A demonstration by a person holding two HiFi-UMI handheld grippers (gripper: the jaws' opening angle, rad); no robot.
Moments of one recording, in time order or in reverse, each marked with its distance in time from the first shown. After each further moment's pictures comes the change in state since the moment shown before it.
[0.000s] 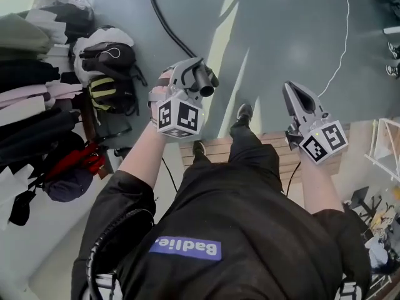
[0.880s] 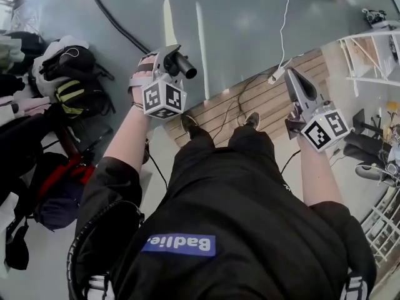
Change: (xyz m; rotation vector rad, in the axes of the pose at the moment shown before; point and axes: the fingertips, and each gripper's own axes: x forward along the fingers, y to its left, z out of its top) left arm -0.148 -0.186 -0.088 0.266 -0.153 -0.186; right arm -0.207 0.219 -0.130 -0.003 -0.054 -0.428
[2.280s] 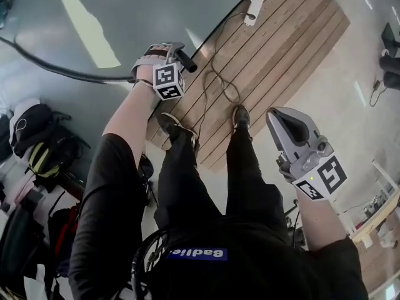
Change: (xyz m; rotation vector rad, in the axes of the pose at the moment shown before) left arm 0.408 -0.498 -0.052 0.583 0.108 -0.659; right arm -0.169 -0.198 -0.381 0.298 0.008 -0.113
